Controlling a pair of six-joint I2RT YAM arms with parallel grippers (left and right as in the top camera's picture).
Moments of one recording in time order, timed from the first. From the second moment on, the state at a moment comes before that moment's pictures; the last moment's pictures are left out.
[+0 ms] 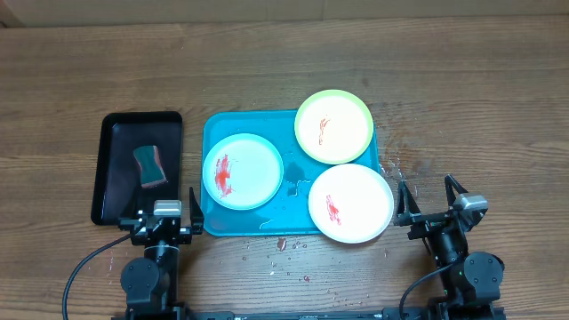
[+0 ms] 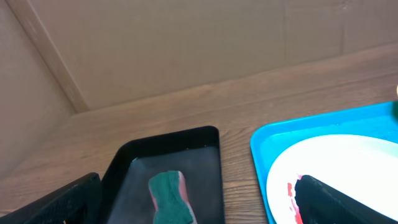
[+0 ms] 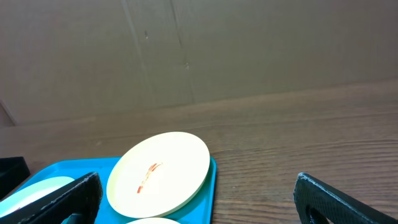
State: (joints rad) left arm 0.07 0.02 0.01 -0.08 -0.01 0.24; right arm 0.05 0.02 0.02 -0.02 -0.13 0.21
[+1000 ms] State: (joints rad) left arm 0.07 0.67 0.89 -0.69 0.13 -0.01; right arm 0.05 0.57 0.67 -0.32 -0.41 0.21
